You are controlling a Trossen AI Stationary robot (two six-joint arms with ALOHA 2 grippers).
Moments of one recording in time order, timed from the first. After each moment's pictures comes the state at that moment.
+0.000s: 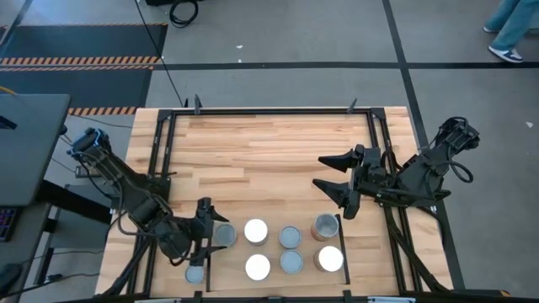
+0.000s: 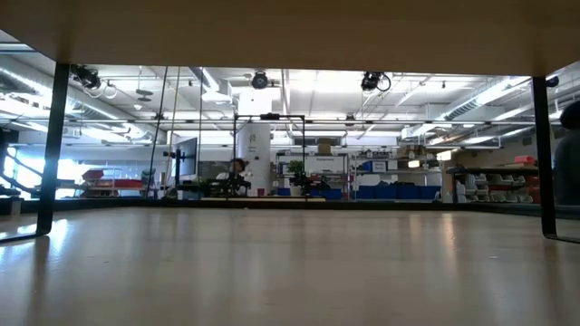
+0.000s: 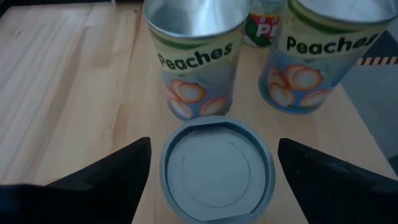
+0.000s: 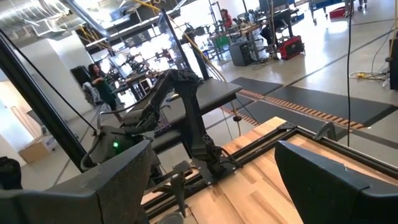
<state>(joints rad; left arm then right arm) -0.78 1.28 1.04 -0.50 -0.59 -0.49 0.67 1.25 1.44 -0.24 0.97 0.44</state>
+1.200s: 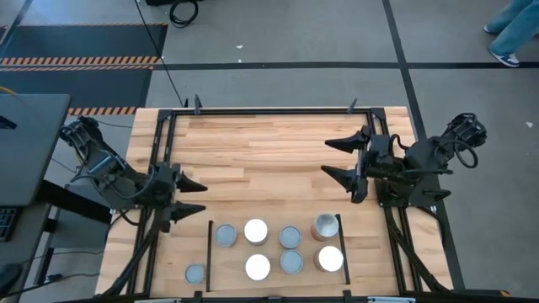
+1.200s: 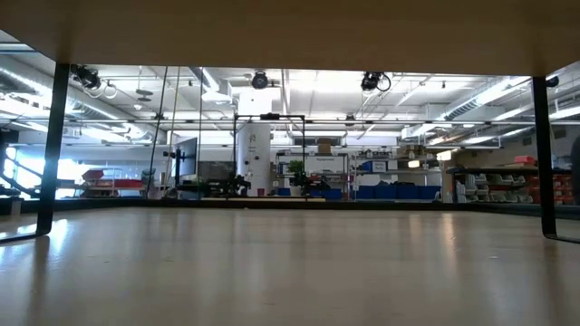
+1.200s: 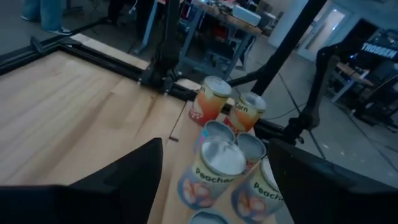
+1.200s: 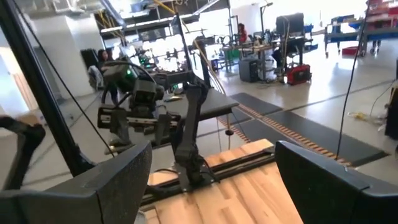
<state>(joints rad) -0.78 0.87 1.04 -0.46 -0.76 -0.66 0.57 1.09 1.32 -0.20 0.81 0.17</state>
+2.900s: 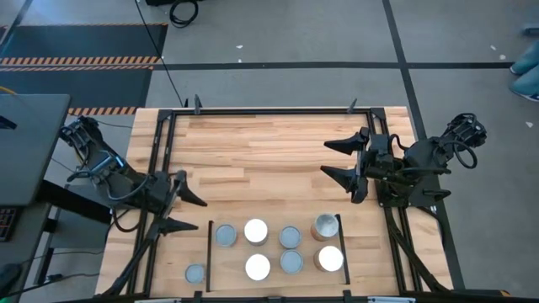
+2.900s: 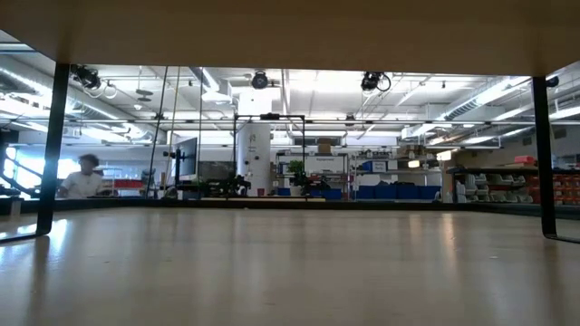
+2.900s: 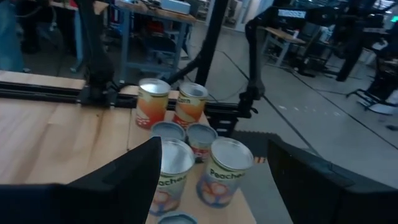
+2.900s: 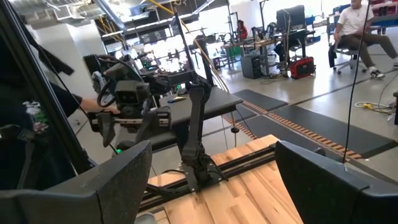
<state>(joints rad) -0.78 0.88 1.04 -0.32 -0.51 -0.36 0.57 1.10 1.32 -0.20 0.81 0.23</state>
